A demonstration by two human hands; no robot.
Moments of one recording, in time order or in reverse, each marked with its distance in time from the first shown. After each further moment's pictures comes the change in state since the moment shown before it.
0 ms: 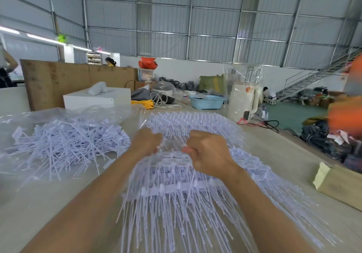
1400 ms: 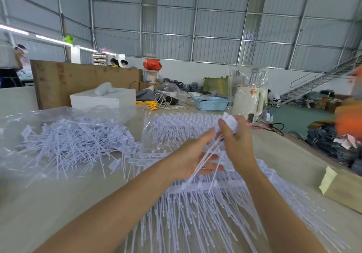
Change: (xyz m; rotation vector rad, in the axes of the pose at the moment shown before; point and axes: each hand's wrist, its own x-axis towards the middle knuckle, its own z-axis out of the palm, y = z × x) left_hand -0.077 0.053 0.046 -0.592 -0.676 -0.113; right_hand -0.004 0.028 -0.004 0.763 0.385 0.672
